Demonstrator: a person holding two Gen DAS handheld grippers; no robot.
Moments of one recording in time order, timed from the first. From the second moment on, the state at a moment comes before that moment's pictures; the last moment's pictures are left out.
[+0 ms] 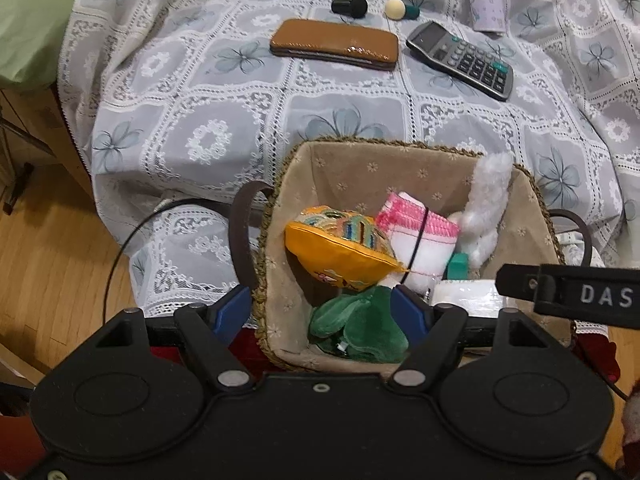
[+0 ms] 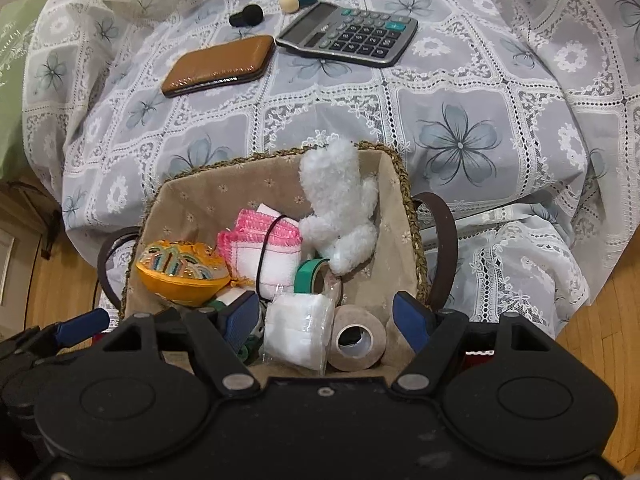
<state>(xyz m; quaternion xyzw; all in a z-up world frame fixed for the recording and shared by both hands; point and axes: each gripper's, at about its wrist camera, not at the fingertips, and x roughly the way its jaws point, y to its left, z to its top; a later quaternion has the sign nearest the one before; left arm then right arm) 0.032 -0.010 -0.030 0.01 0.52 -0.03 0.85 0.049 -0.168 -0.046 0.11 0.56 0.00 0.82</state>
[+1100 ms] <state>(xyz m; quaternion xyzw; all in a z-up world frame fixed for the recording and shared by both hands) 0.176 -0.013 -0.006 0.01 0.54 -0.07 0.84 0.189 -0.182 -0.034 0.09 0.55 0.01 0.83</state>
